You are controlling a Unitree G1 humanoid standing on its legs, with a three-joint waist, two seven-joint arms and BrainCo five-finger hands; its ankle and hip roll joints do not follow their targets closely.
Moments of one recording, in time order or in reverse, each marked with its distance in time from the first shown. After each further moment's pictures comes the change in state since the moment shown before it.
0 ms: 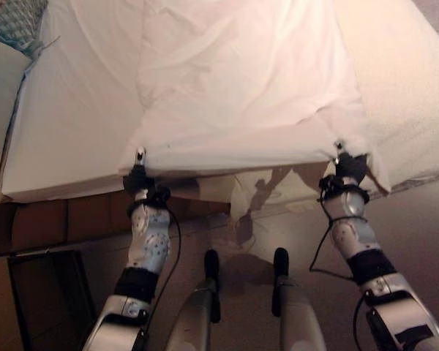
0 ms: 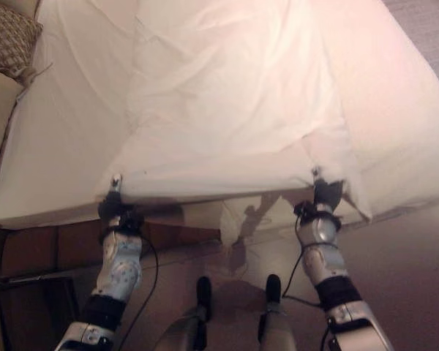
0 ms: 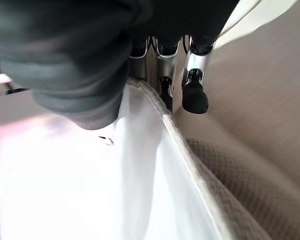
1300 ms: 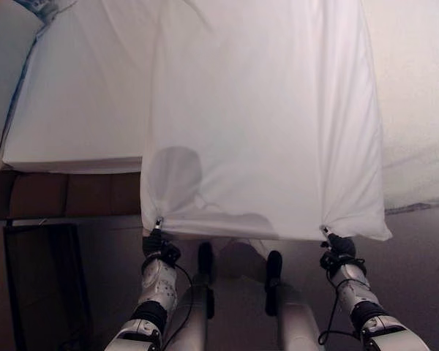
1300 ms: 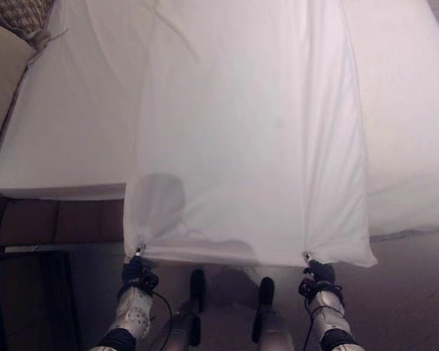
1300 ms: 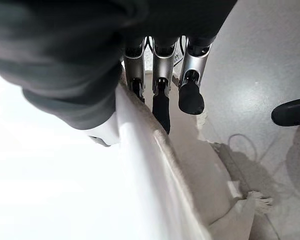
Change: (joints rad) left arm 0.164 -0.154 0.075 0.696 0.083 0.040 -0.208; right arm 0.259 0.131 -0.036 0.683 -0.132 0.048 0.334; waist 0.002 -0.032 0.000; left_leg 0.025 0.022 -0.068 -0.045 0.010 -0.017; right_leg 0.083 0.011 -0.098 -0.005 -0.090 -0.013
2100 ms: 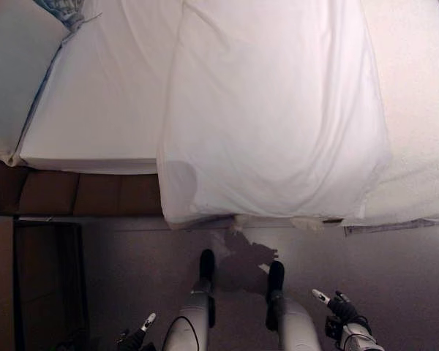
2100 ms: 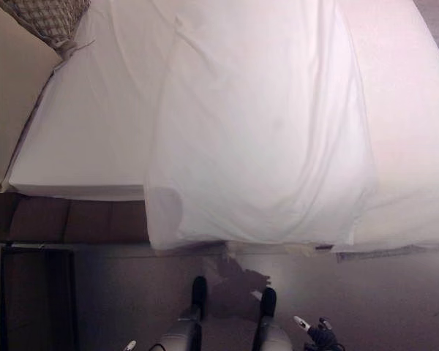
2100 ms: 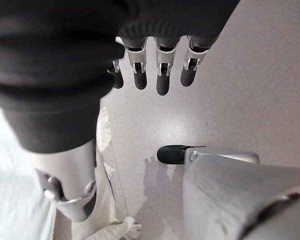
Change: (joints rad) left arm 0.280 0.072 -0.080 0.293 0.332 0.120 0.010; right arm 0.173 0.039 0.057 0.213 -0.156 0.099 0.000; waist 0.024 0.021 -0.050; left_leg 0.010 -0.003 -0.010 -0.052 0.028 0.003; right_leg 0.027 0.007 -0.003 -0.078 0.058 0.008
